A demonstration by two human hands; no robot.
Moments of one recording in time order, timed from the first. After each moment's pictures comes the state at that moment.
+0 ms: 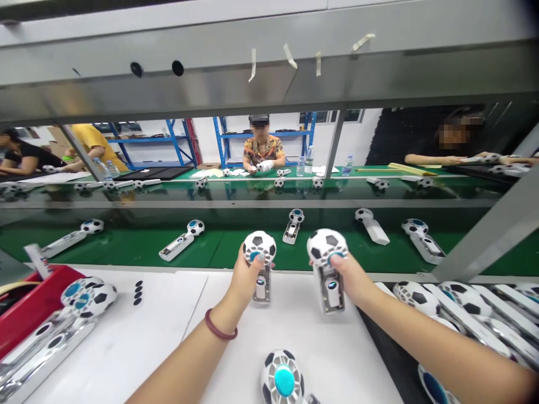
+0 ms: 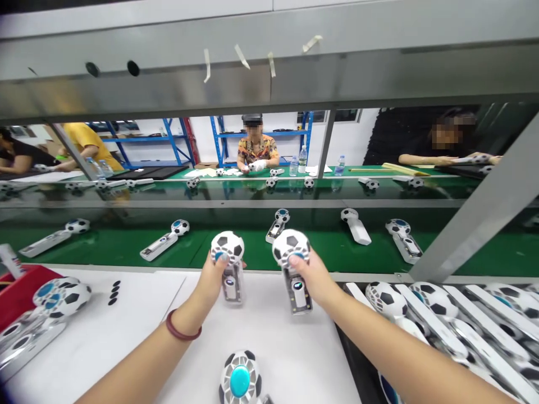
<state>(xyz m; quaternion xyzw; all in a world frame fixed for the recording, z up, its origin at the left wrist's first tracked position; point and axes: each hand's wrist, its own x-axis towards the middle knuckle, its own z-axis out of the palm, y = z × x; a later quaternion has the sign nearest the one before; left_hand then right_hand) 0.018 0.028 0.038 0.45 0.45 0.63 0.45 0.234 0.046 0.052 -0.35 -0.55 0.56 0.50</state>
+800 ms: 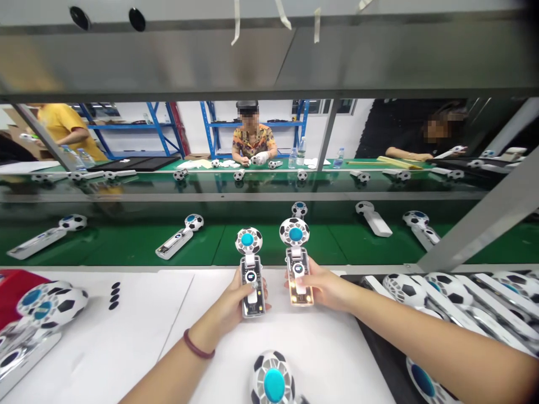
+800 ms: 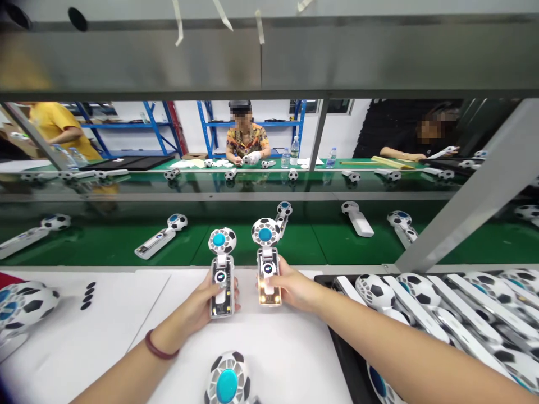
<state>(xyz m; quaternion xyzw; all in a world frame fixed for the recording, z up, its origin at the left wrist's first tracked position) 0.006 0.000 0.000 0.33 0.35 0.48 0.73 0.225 0.041 0.030 -0.33 -0.44 0.78 0.30</state>
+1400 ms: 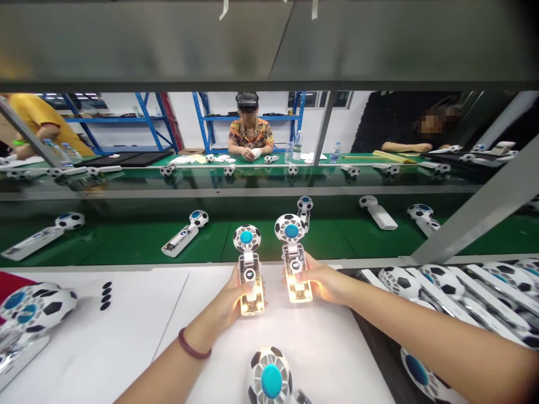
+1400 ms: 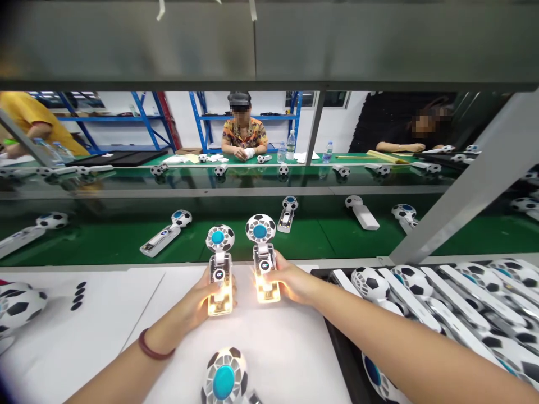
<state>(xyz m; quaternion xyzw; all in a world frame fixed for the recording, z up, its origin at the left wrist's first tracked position) 0.008 0.004 -0.002 0.34 0.37 0.47 0.72 0.227 0.043 0.034 -0.34 -0.44 0.78 0.30</state>
